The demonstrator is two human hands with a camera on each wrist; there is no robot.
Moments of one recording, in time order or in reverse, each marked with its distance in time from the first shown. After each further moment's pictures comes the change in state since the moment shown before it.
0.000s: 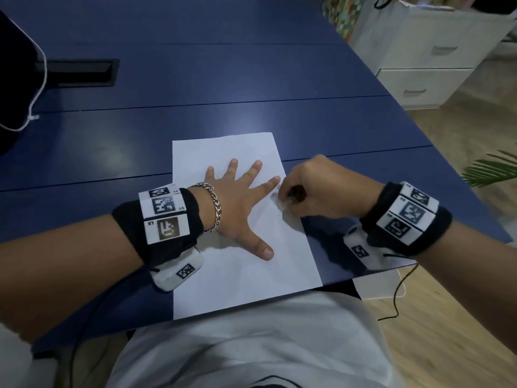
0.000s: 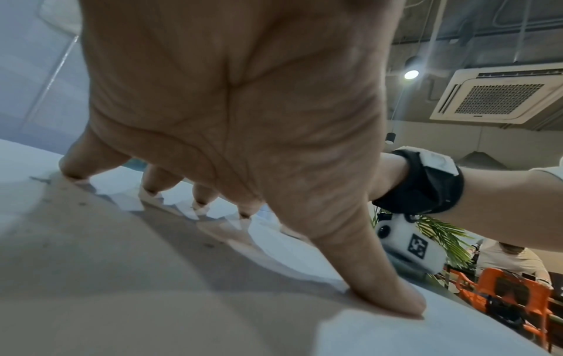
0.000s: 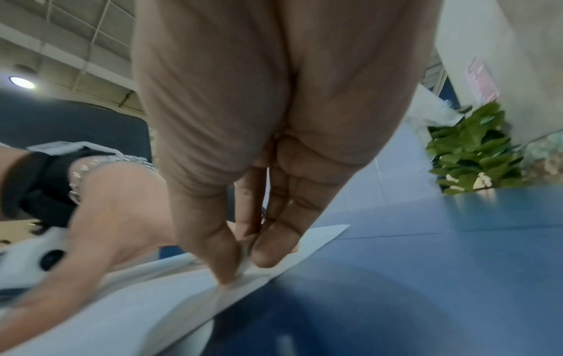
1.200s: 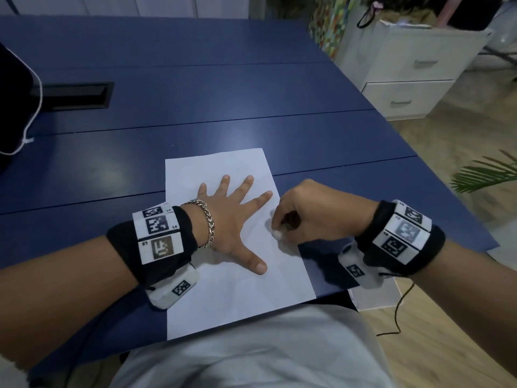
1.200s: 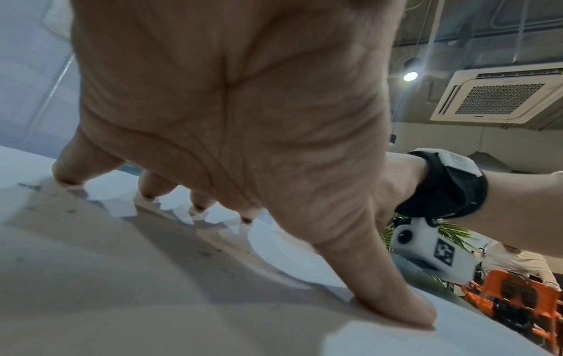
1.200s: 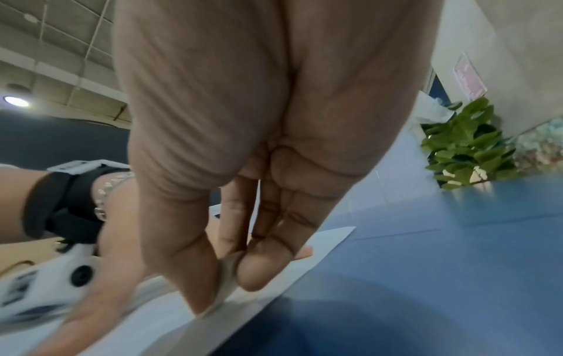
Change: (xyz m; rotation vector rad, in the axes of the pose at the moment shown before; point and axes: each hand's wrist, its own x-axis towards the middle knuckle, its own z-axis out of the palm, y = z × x) left_hand 0.000 0.001 -0.001 0.006 -0.022 -0.006; right_hand -0.013 -0.005 0.000 0.052 -0.083 -0.002
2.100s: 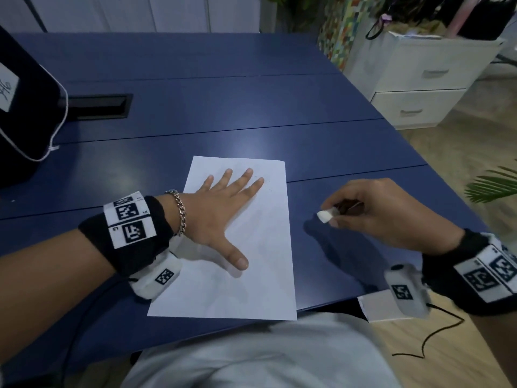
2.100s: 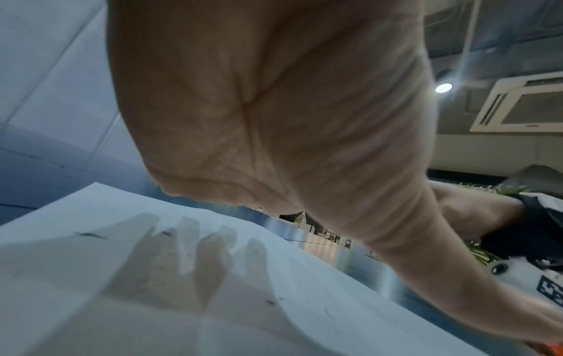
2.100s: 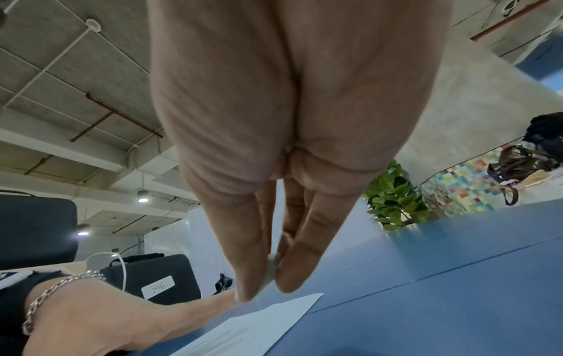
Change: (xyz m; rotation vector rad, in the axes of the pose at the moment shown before) left_hand -0.020 -0.045 -0.015 -0.045 0.063 0.161; right_hand -0.065 0.026 -0.019 0.213 0.300 0.161
